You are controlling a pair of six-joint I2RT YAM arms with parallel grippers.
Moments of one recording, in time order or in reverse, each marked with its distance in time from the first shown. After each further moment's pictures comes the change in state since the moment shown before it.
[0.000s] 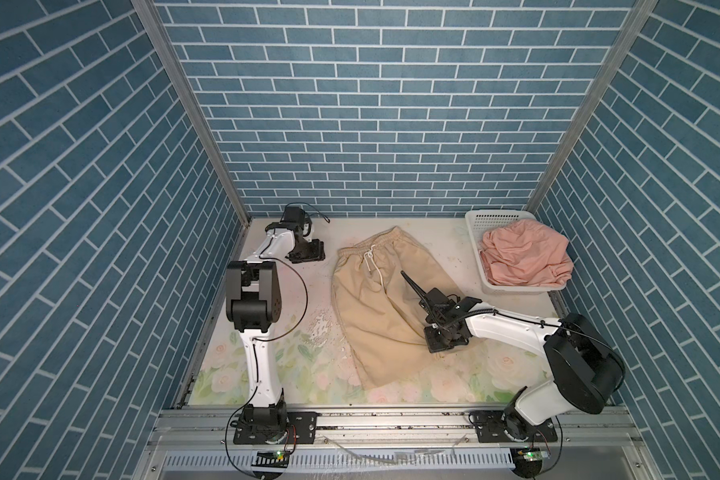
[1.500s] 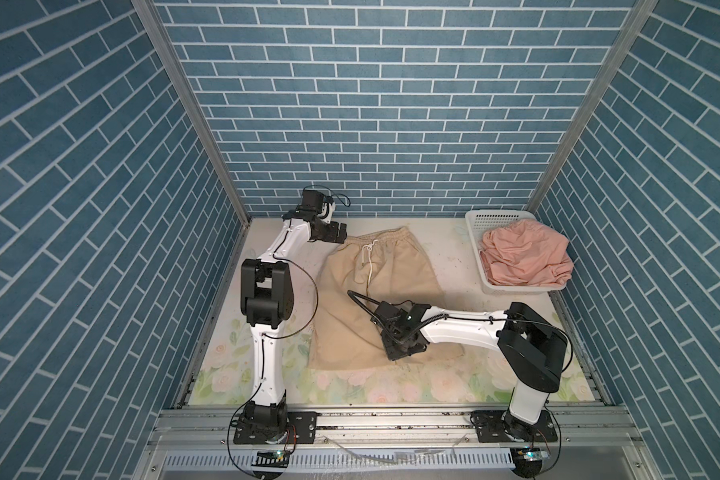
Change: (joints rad) left arm -0.079 0.089 0.226 0.039 -0.017 0.106; right arm 0.312 0.248 0.252 0.023 0.046 0.190
